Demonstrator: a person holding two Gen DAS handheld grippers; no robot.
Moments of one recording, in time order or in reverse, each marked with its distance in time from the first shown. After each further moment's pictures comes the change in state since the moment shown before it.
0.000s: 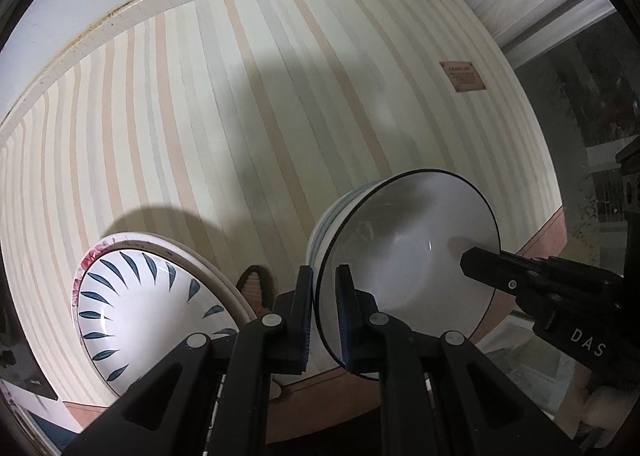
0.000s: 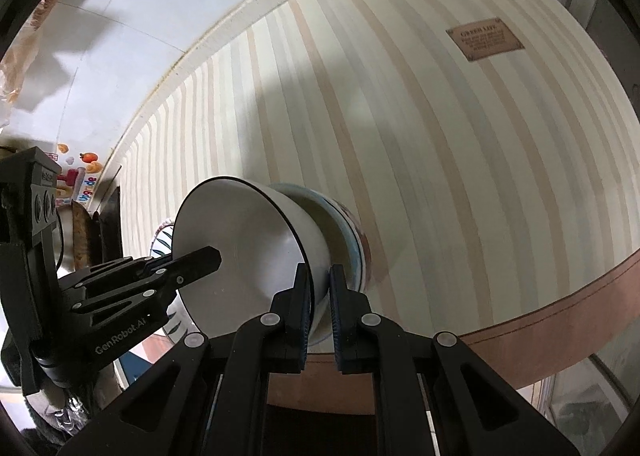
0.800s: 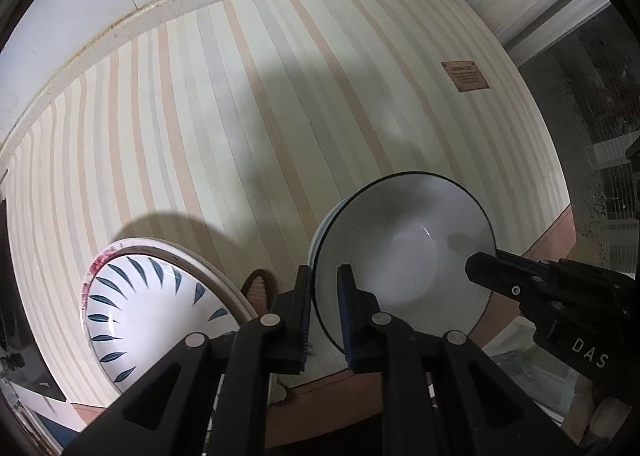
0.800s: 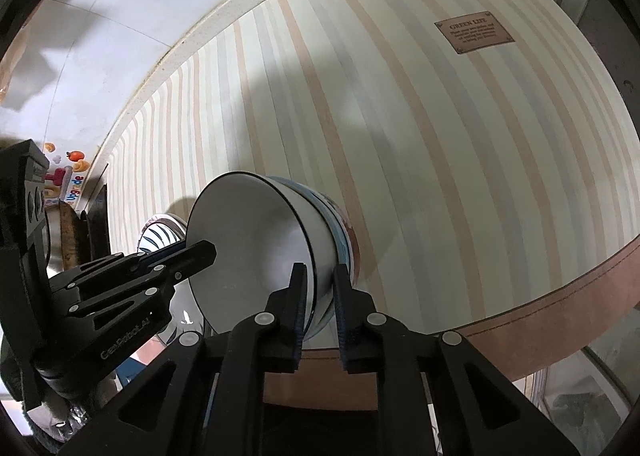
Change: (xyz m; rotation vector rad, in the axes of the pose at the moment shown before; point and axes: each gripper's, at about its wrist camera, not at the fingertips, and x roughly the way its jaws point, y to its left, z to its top) left arm -0.004 -0.009 -0.004 0.016 -0.028 0.048; right arm -0.005 0.003 0.003 0.005 0.009 -0.047
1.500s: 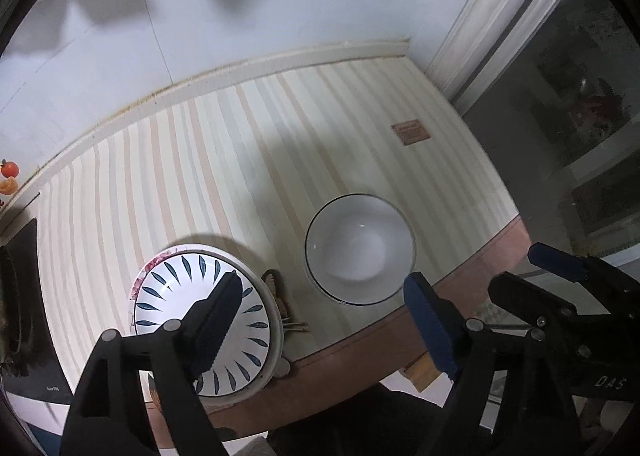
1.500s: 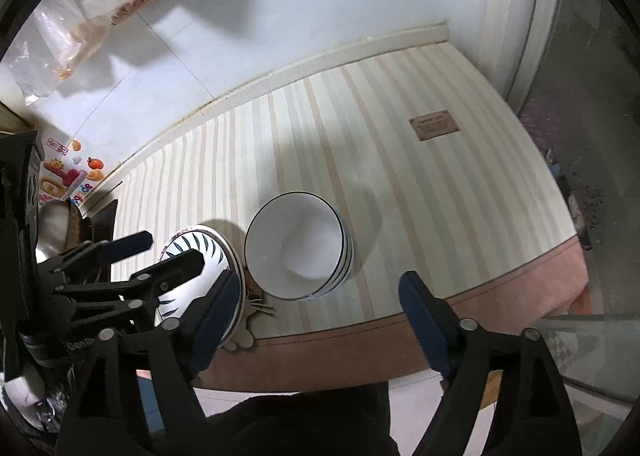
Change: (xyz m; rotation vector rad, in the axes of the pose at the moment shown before) left arm -0.119 -0.004 -0.056 0.051 -0.254 -0.047; right arm -0.132 0.054 -0.085 -0.097 -0.295 -0.130
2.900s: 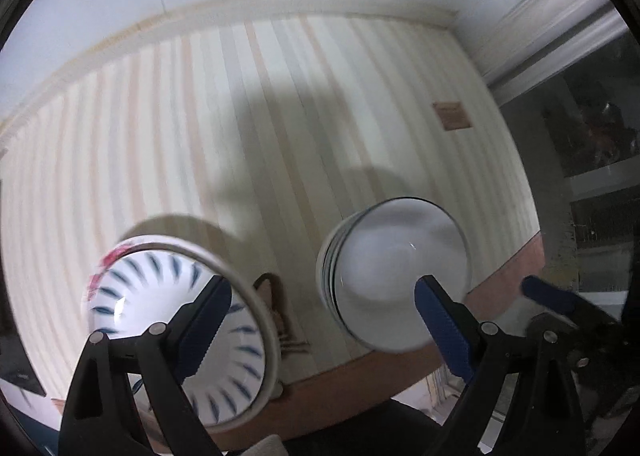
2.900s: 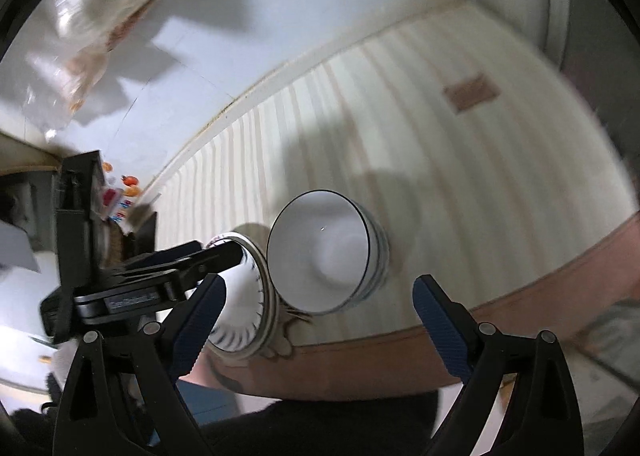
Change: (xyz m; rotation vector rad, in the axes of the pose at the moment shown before) left arm 0.107 0.045 0.025 -0.146 0.186 -0.054; right arm 0.082 -0.051 0.013 0.135 0.115 0.272
